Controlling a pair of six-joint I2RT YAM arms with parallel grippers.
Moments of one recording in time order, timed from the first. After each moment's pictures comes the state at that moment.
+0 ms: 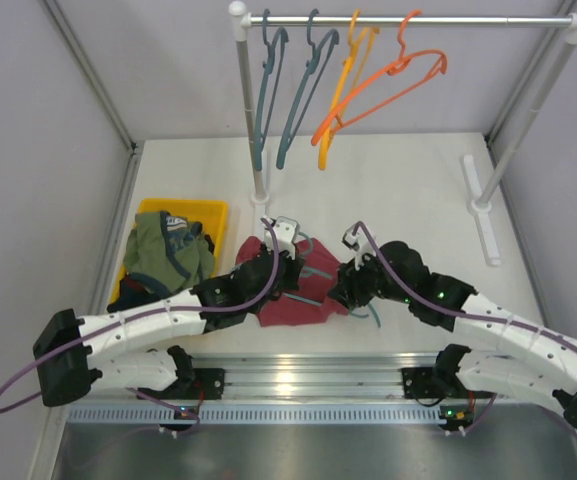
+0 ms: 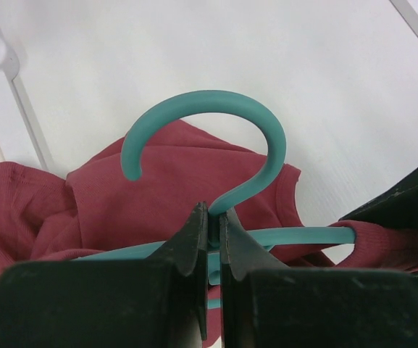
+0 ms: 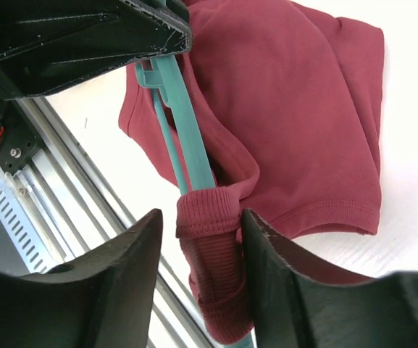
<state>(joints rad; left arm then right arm) -1.08 1.14 0.75 -0.01 -0.48 -0.41 0.88 0.91 0.67 -0.28 -0.12 0.26</state>
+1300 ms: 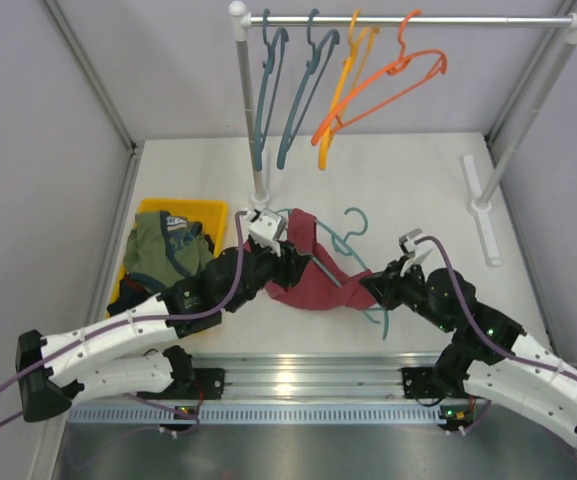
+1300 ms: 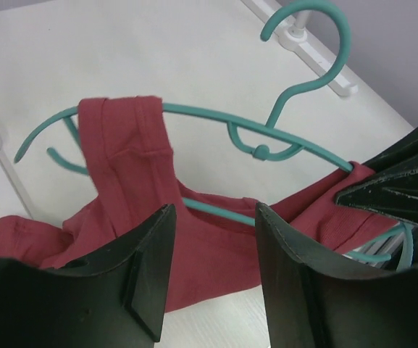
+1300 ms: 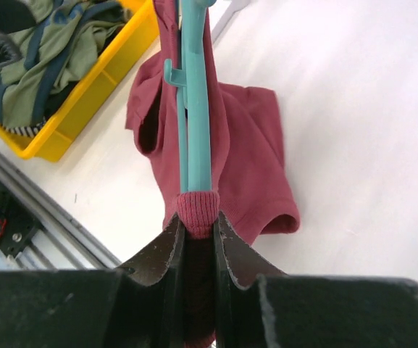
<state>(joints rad) -1.09 0.96 0.82 -0.04 -0.36 -0.31 0.89 0.50 0.53 -0.30 0.13 0.39</state>
